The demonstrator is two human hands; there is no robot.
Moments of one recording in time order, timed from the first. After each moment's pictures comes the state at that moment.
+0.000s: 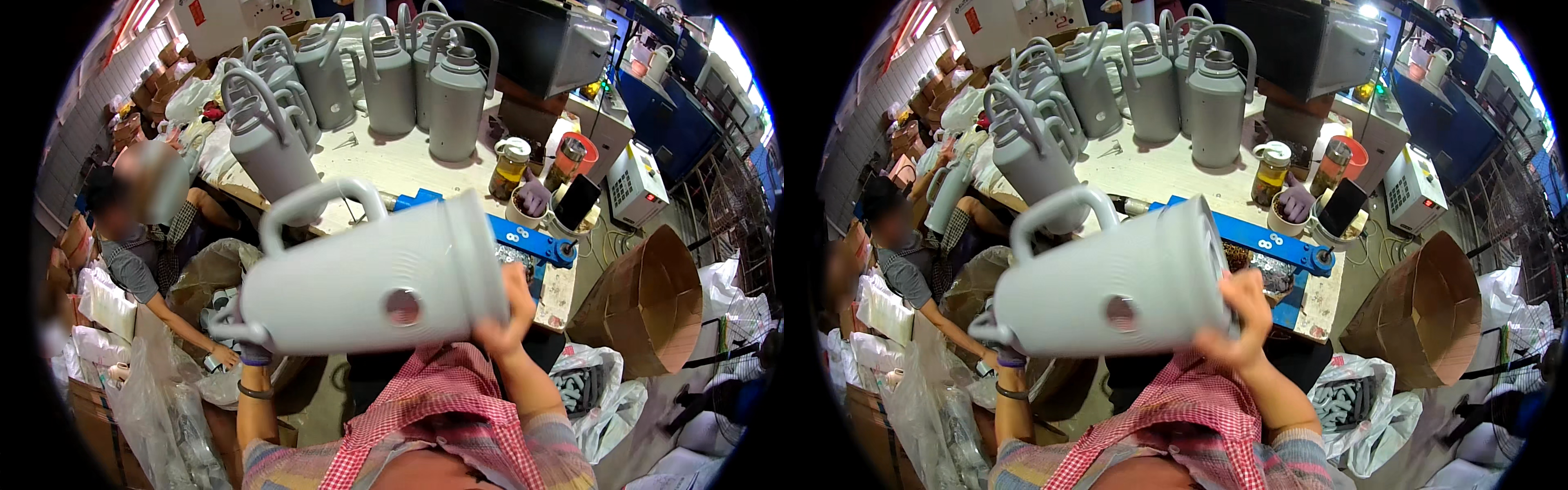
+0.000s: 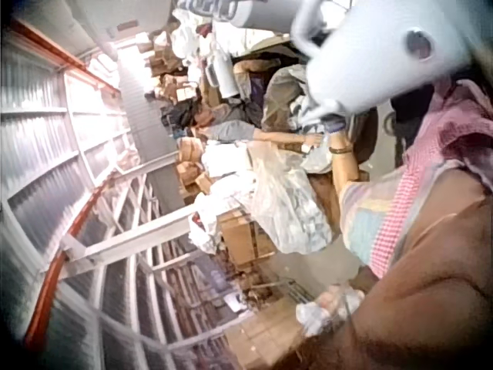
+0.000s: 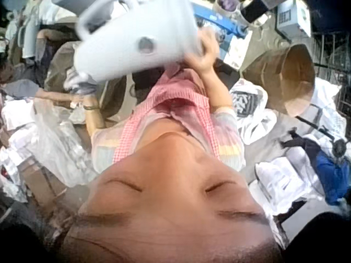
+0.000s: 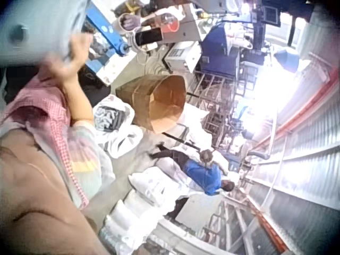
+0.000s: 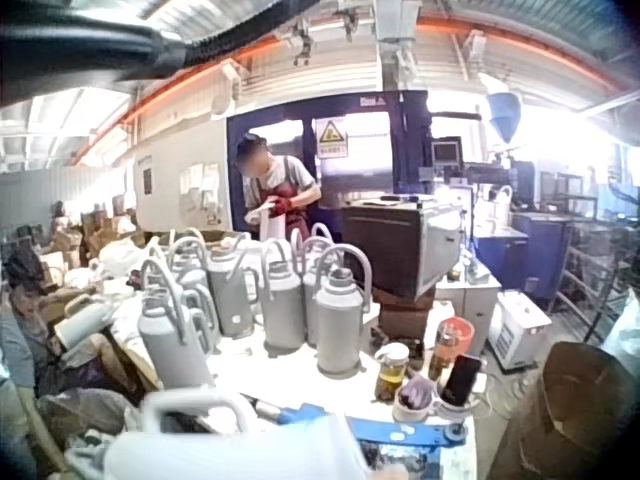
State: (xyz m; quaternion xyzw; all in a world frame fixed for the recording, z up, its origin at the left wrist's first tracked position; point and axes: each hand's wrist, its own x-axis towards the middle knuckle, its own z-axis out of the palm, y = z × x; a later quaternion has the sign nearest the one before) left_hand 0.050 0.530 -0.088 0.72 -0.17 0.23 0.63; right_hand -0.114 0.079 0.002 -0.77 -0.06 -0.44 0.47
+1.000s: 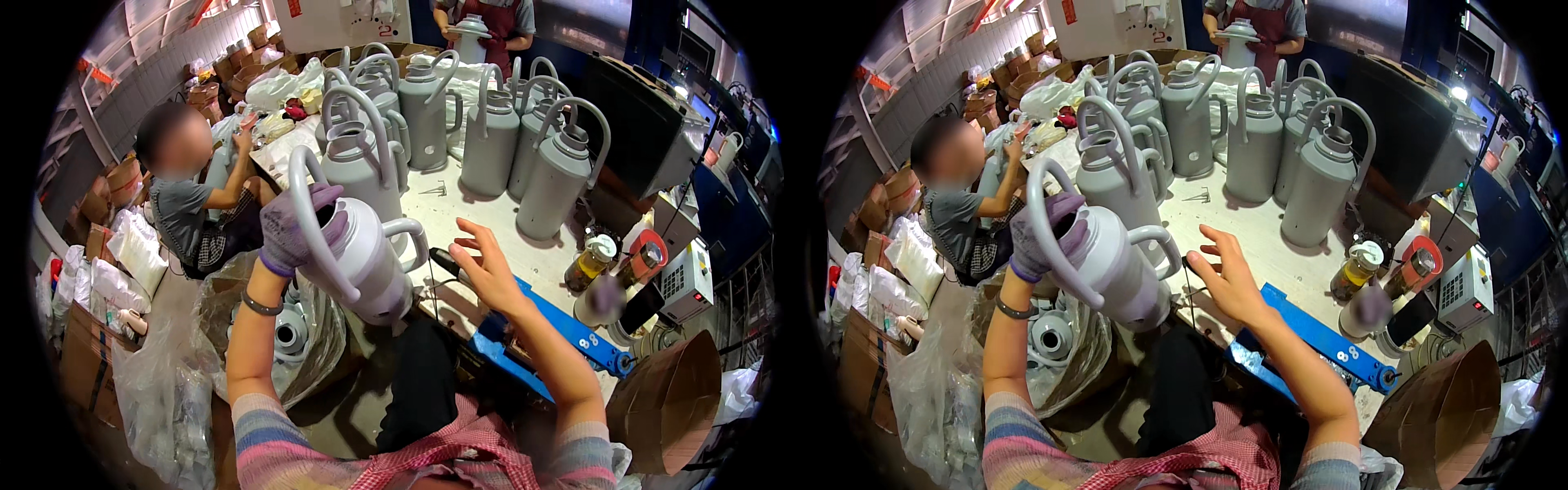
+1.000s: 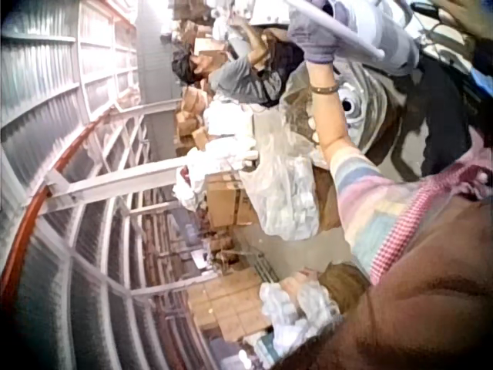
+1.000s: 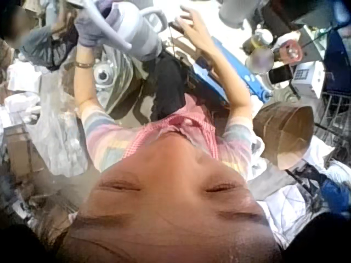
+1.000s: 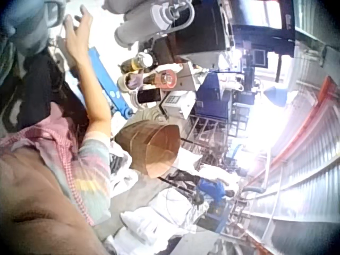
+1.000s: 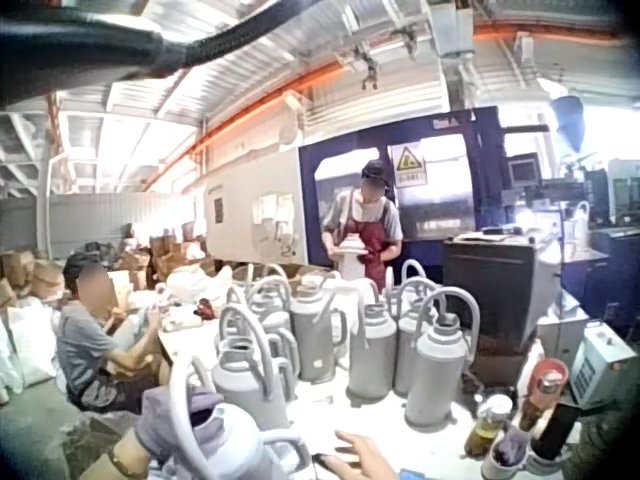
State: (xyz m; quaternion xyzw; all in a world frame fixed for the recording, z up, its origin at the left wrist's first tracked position) left_hand 0.200 0.442 0.145 0.80 -0.38 0.43 0.14; right_hand 0.135 0.138 0.043 -0.78 -0.13 -0.11 0.61
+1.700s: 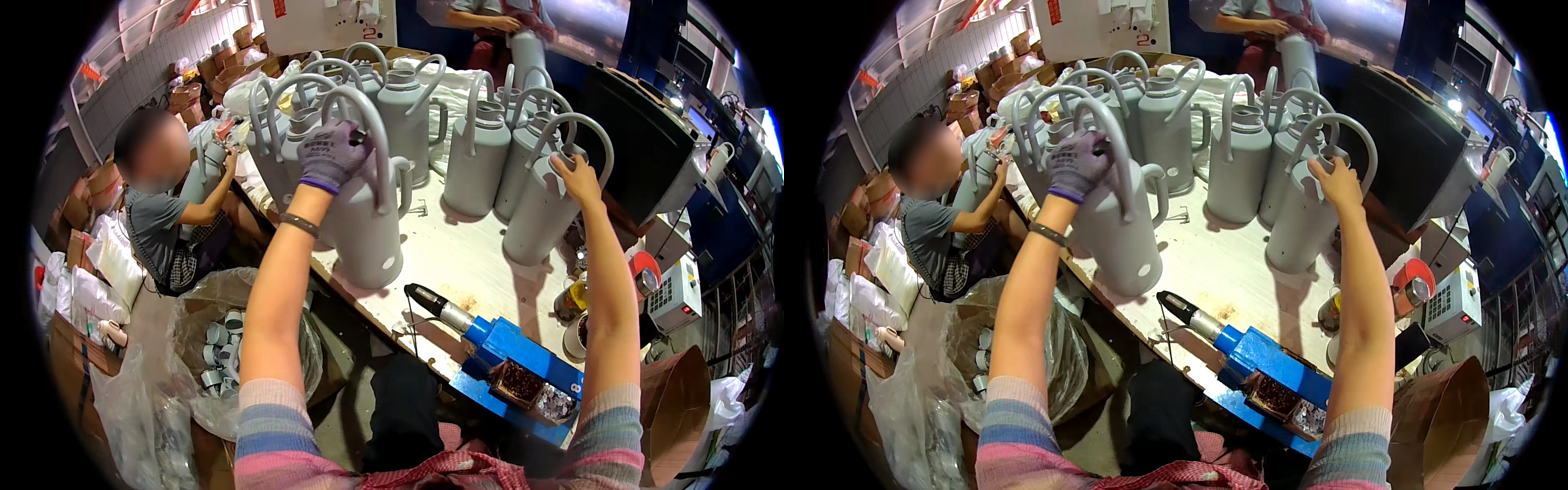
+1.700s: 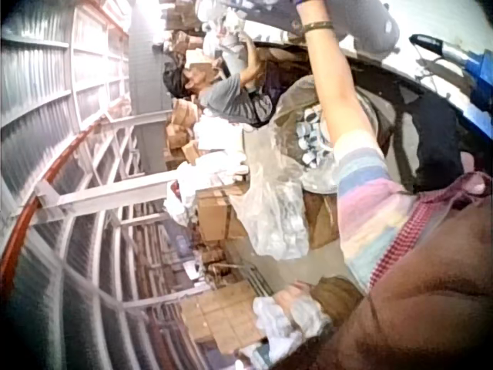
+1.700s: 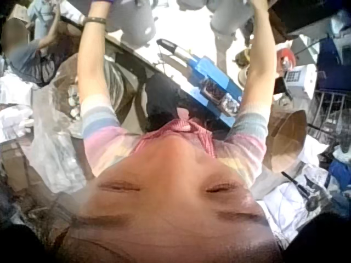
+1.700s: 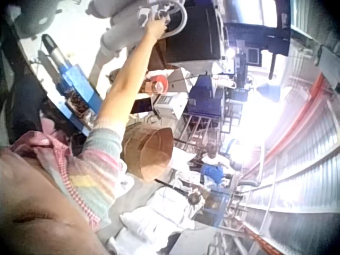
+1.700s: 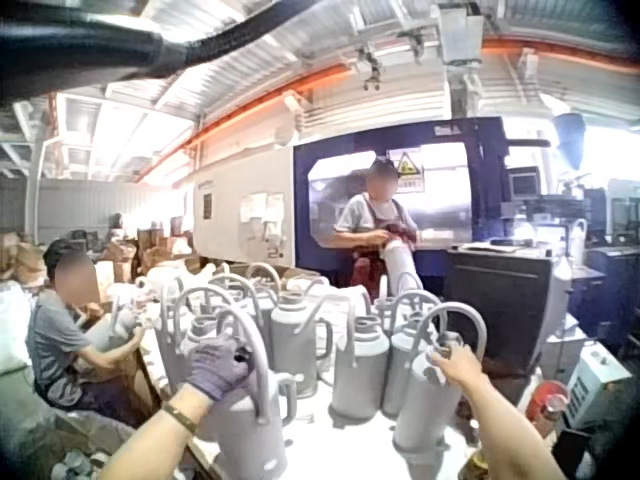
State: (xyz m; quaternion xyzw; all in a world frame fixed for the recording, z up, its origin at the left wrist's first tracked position) left_hand 0.417 0.345 0.130 0.92 -0.16 0.35 0.12; right_hand 0.350 -0.139 0.076 -0.92 0.22 -0.26 0.20
